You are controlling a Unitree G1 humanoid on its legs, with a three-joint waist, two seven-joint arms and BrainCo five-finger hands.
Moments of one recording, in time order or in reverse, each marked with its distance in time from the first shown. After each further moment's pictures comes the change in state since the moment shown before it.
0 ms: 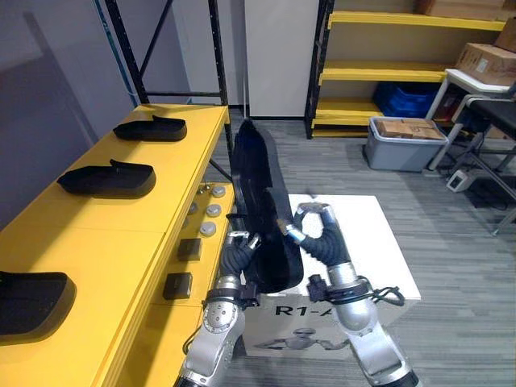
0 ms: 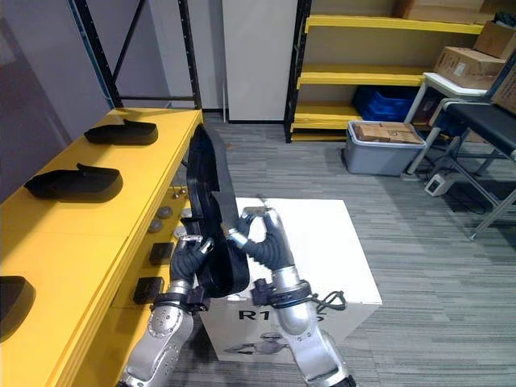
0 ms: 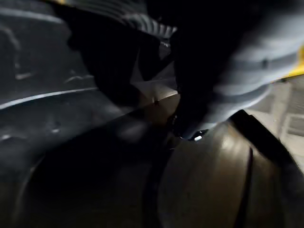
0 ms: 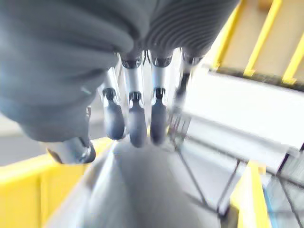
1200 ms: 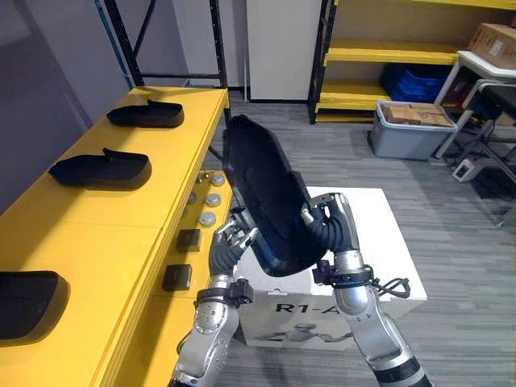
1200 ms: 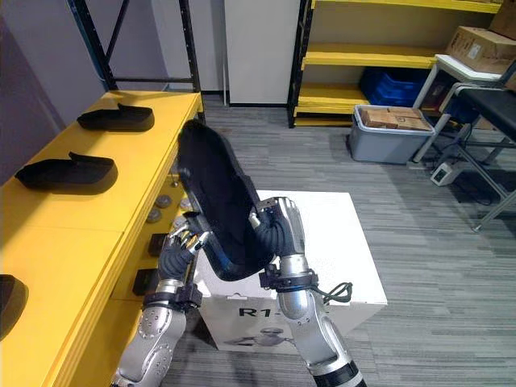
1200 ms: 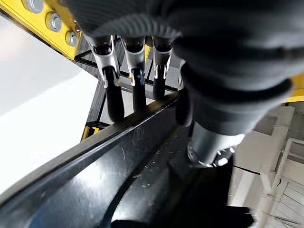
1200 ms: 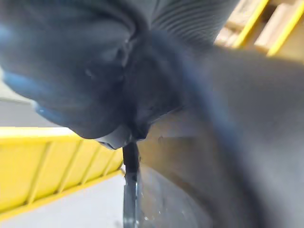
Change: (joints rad) left arm 0.016 0.050 -0.024 0.021 -0.179 -0.047 0.037; right arm -0.106 -0.036 0.203 0.072 -0.349 0.165 -0.118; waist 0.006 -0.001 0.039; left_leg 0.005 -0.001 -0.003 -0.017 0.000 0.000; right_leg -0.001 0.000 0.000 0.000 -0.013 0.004
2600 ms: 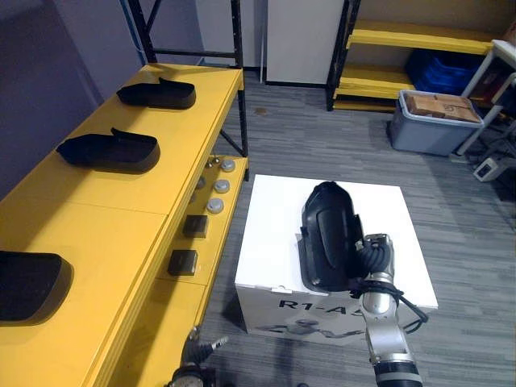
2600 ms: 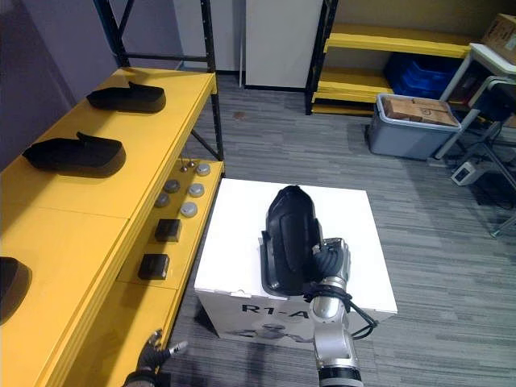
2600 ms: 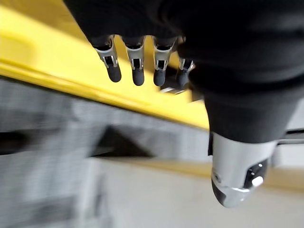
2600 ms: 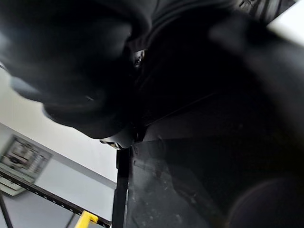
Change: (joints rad) left arm 0.176 -0.087 0.417 0.559 0.397 0.079 -0.088; right arm 0.062 0.191 -0.470 0.310 0.085 0.090 0.001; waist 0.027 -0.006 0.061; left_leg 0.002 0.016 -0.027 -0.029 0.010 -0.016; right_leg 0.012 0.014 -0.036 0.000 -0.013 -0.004
